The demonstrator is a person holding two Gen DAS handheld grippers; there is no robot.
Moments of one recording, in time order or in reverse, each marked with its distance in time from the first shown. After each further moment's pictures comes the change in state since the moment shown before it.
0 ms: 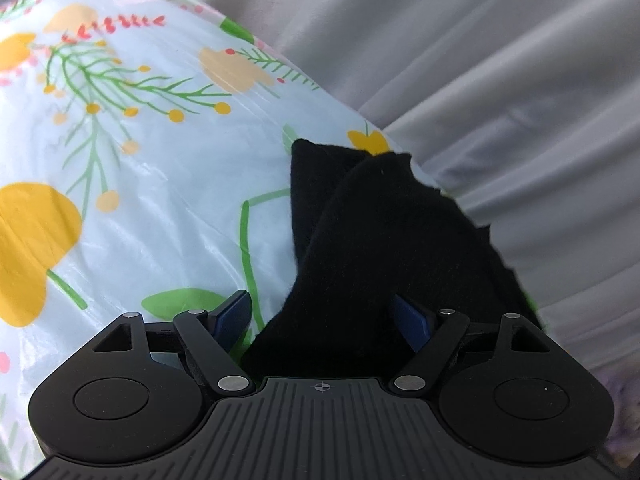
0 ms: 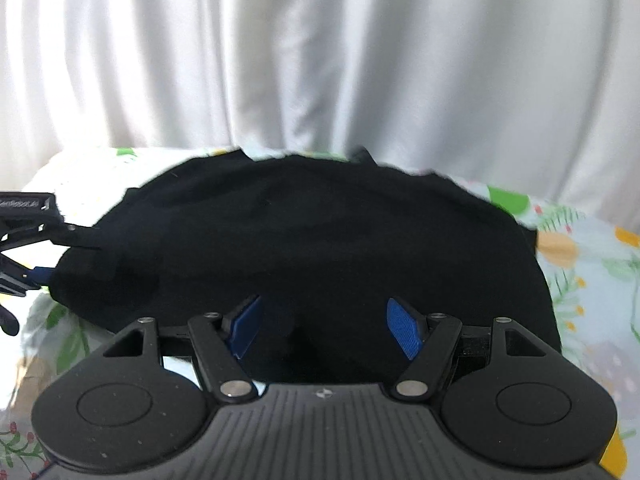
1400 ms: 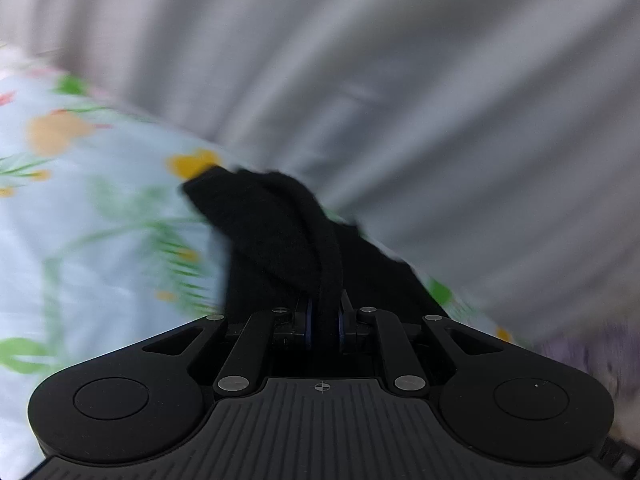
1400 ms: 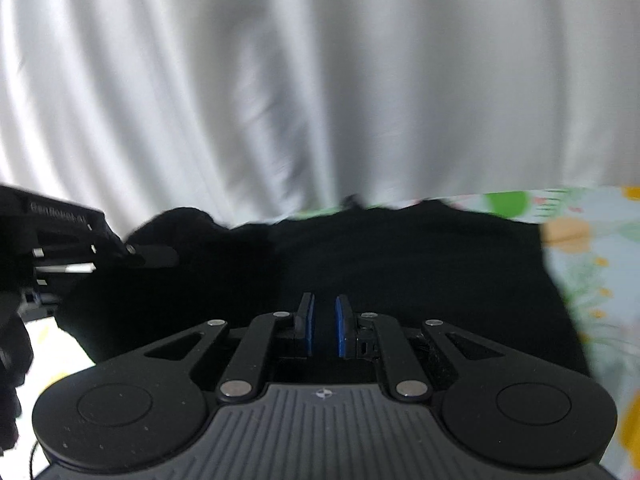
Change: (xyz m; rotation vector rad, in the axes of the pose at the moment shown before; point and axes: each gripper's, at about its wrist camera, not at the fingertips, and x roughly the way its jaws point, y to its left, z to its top) left arm 0.012 -0.147 -0.005 0.254 0.021 -0.155; right arm -0.009 -0.044 0.007 0.307 -0.140 0.072
